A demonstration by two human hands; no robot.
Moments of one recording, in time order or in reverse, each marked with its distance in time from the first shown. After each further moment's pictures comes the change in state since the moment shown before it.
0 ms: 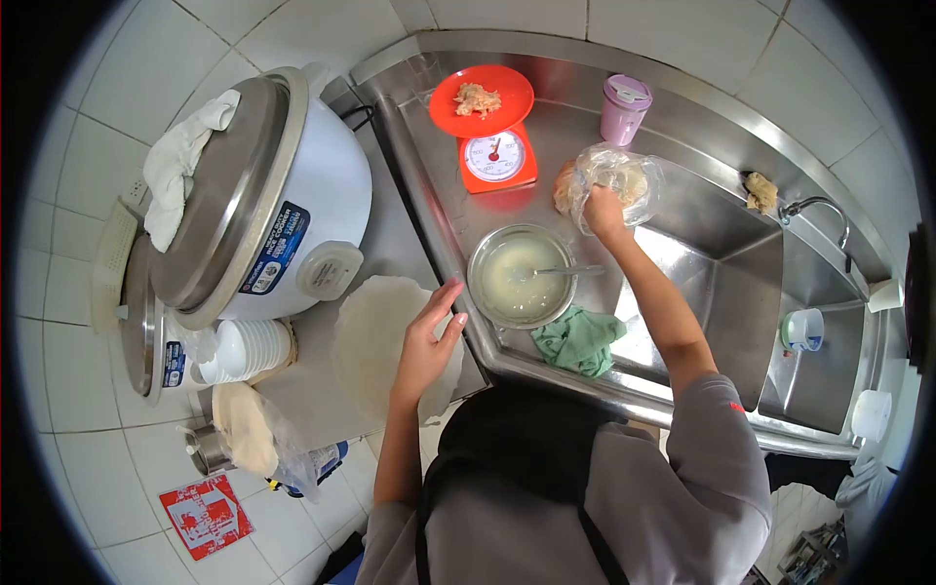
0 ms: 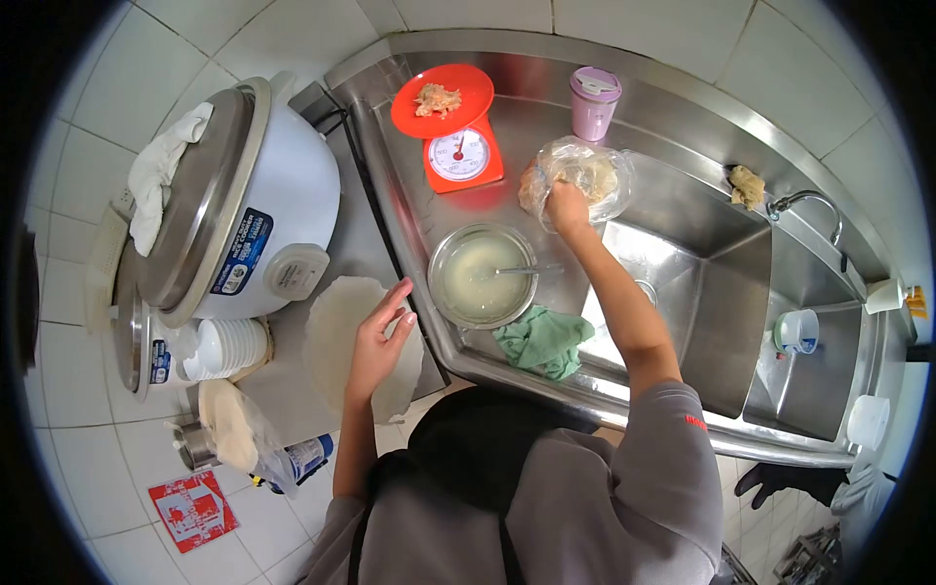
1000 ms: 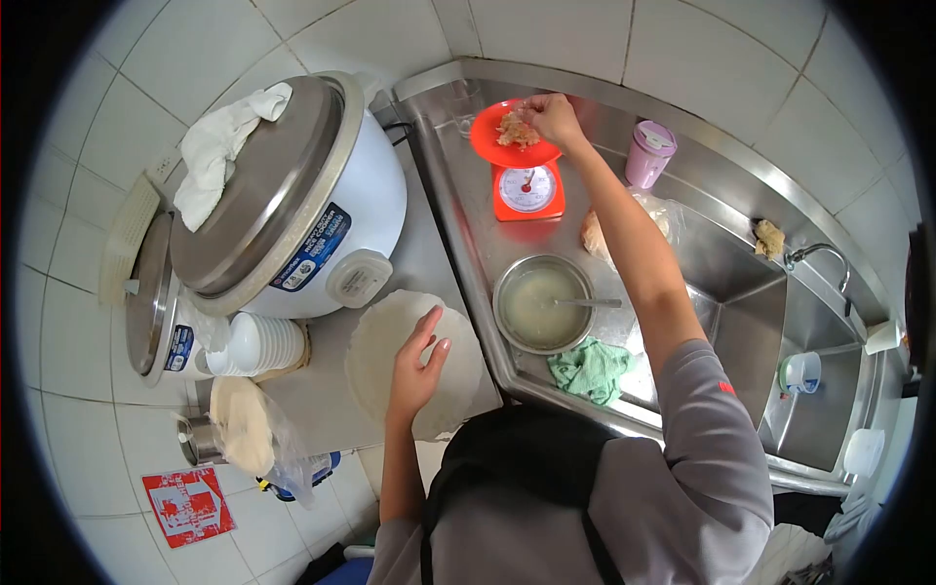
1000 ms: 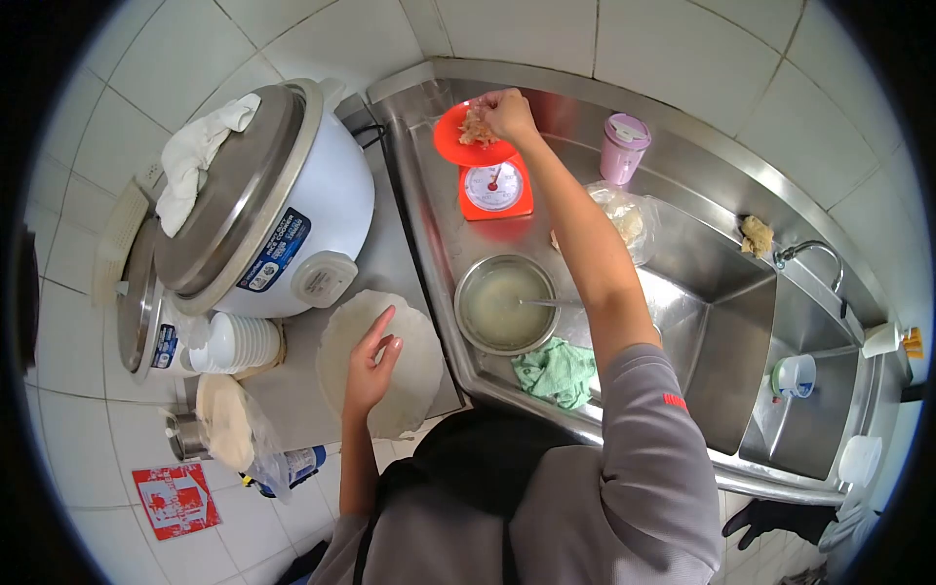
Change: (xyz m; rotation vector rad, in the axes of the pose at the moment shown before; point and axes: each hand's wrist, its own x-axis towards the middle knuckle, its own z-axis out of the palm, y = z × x) left_hand -0.025 -0.012 -0.036 -0.043 0.165 -0.043; right_hand 0.168 -0.159 -0.067 0.735 -0.081 -0.054
